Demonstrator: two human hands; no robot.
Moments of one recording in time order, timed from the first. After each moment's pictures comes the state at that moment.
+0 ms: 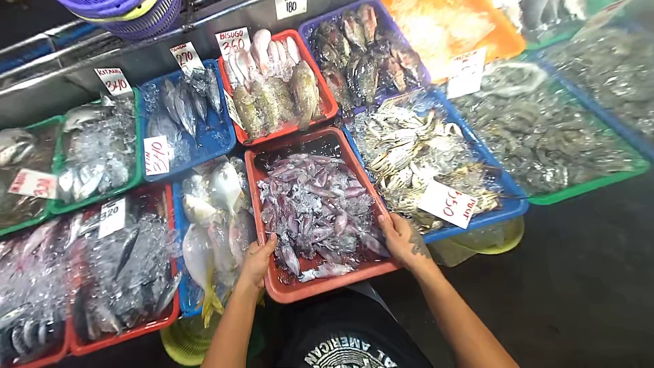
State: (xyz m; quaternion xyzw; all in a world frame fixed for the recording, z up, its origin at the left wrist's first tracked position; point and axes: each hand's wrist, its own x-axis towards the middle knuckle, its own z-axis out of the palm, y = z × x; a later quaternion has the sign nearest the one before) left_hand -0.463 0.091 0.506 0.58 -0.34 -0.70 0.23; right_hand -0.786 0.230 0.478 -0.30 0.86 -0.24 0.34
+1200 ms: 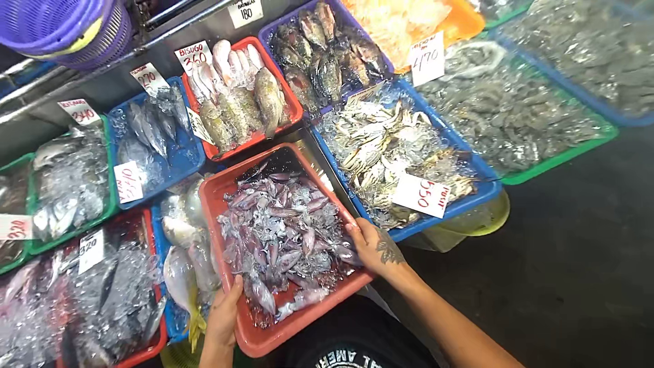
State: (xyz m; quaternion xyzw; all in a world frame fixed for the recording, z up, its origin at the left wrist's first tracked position) left_hand -0.440 0.139 0.535 0.61 -0.34 -0.65 0.29; right_hand -0.778 0.229 0.509 -0.34 0.83 -0.18 0.41
